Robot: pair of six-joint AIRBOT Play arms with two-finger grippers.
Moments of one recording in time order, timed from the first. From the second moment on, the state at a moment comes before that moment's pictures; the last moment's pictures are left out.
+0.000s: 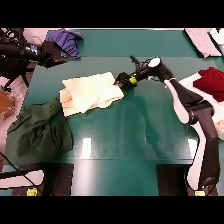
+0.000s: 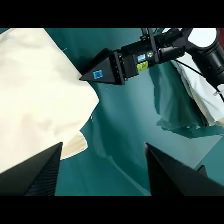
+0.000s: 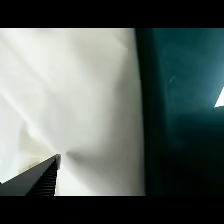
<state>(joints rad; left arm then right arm) 0.09 -1.38 1.59 0.65 -1.31 -1.31 0.27 -2.21 2.04 -0.69 1.25 1.46</state>
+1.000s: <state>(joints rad) 0.09 -1.37 1.59 0.62 -1.33 -1.31 0.04 -1.89 2.07 -0.57 1.08 1.53</state>
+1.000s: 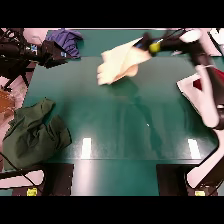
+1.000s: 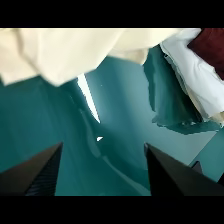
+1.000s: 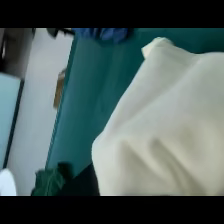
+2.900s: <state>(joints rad) 0.09 -1.37 1.59 0.54 -1.30 -1.33 -1.27 -1.44 2.05 -0.74 1.60 1.83</state>
